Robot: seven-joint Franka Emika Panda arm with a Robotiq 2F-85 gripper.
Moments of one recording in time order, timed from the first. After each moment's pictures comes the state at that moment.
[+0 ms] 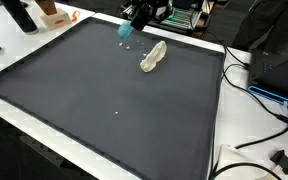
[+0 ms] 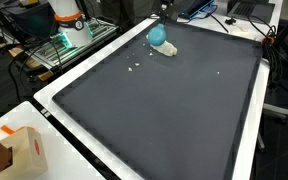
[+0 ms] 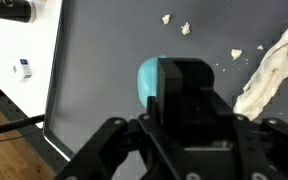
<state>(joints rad) 0.29 0.13 0.16 -2.08 -0.61 1.89 0.43</state>
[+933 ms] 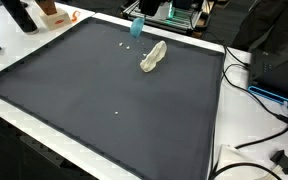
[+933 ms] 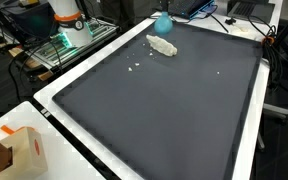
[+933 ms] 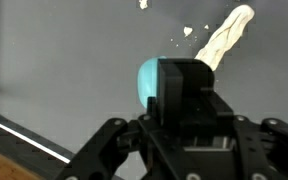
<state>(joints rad) 0.20 -0.13 0.15 -2.28 -0.31 2.18 0.12</state>
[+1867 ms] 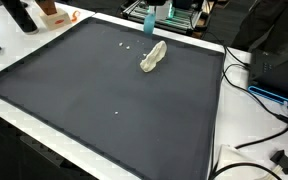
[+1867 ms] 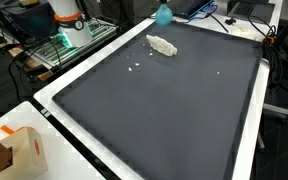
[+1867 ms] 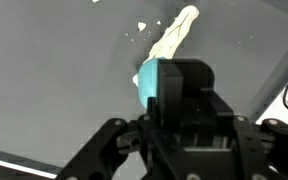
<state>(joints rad) 0.18 -0.23 0.09 -2.34 0.07 2.22 -0.21</state>
